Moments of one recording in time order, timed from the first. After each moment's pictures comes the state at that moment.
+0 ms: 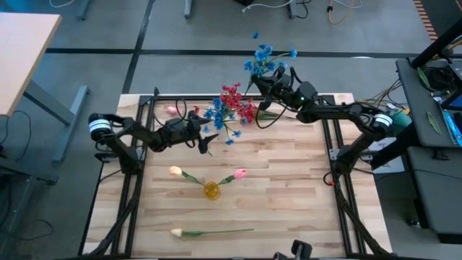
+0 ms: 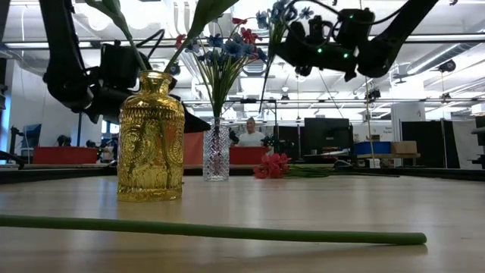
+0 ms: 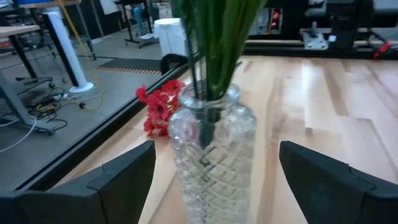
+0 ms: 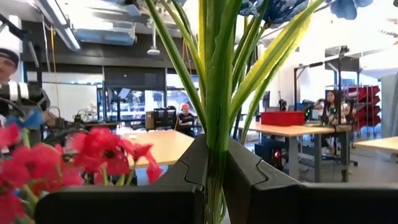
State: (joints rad) left arm 0.41 1.63 0.32 1.14 0.01 0.09; right arm -0.64 1.62 0.81 1.20 -0.24 0.09
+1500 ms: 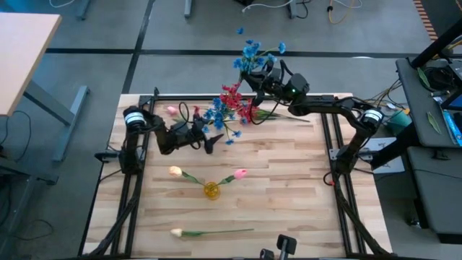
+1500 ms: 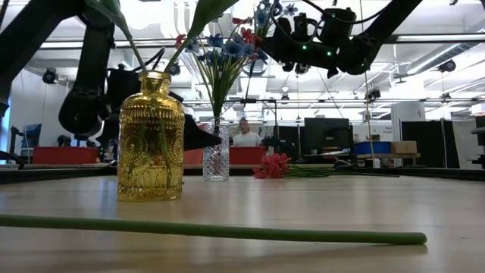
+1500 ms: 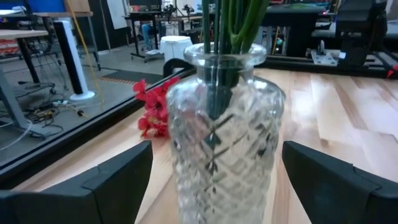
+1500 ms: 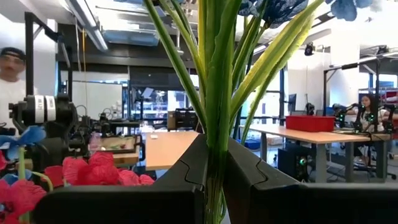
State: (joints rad) left arm 0.41 2.01 0.37 1.57 0.01 0.02; right arm -0.64 1.72 1.00 1.13 -0.35 0.10
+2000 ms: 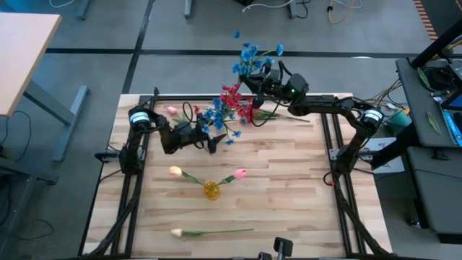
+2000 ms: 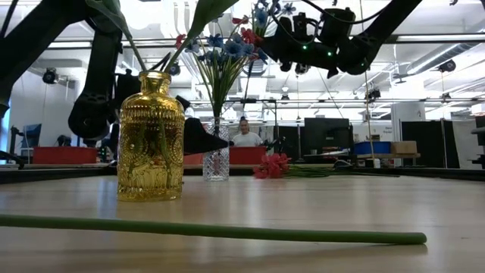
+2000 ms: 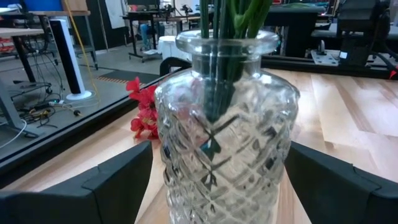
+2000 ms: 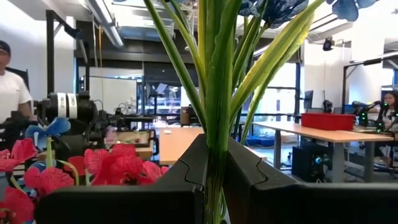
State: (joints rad) left arm 0.41 2.07 0.43 1.57 0.01 0.01; right arm -0.64 1.72 0.99 1.12 -0.41 0.10
